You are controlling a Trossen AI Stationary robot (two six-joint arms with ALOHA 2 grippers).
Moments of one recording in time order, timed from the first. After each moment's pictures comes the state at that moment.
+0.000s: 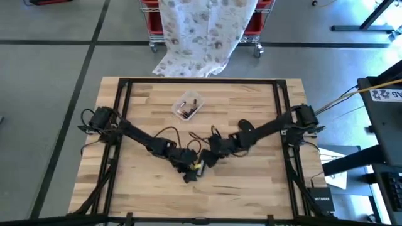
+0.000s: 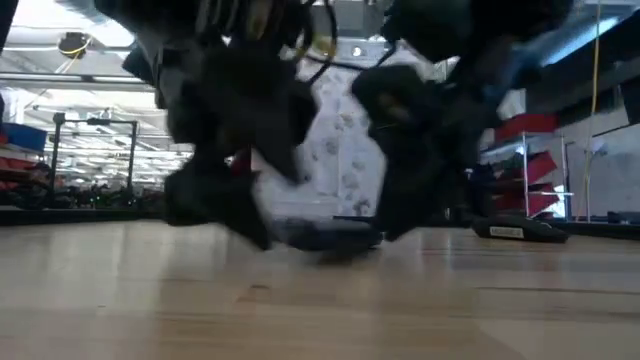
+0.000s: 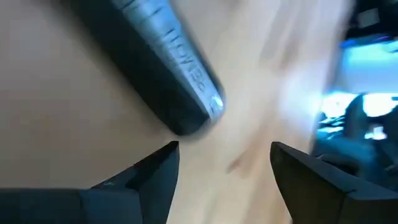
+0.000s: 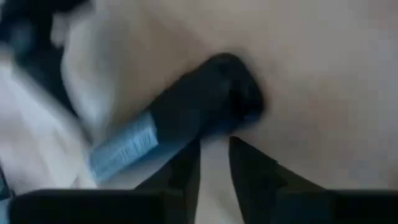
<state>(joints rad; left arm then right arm) -0.32 1.87 0.95 0.24 0.19 -1.00 0.16 1.87 0.99 -0.09 -0.06 1.04</state>
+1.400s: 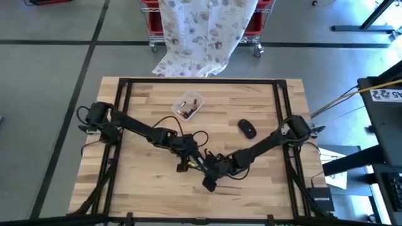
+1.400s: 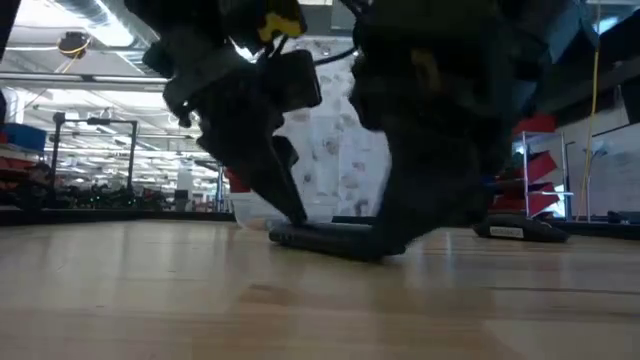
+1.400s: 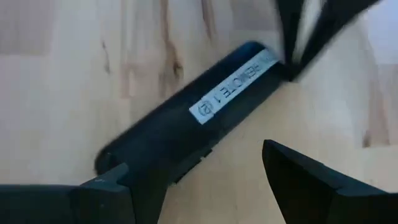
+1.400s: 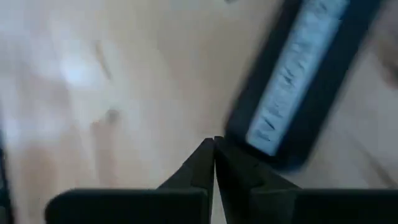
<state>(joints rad) -0.20 1.80 0.96 -0.07 0.09 -0.19 0.43 1.97 1.11 -0.15 0.14 0.99</state>
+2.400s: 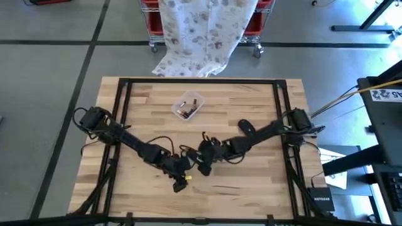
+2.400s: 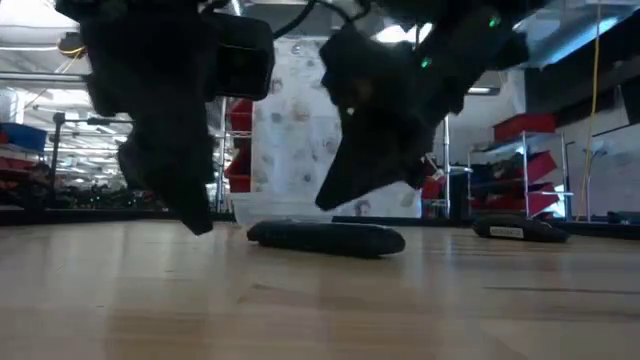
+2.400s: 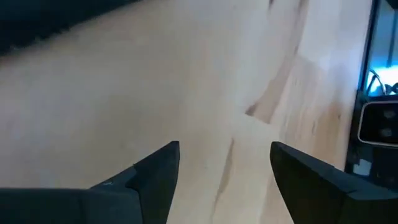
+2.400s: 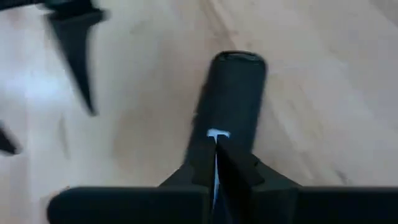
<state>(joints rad) -0.45 1.77 0.98 -0.12 0.01 -0.86 0.26 1.94 1.10 -0.04 0.15 0.69</state>
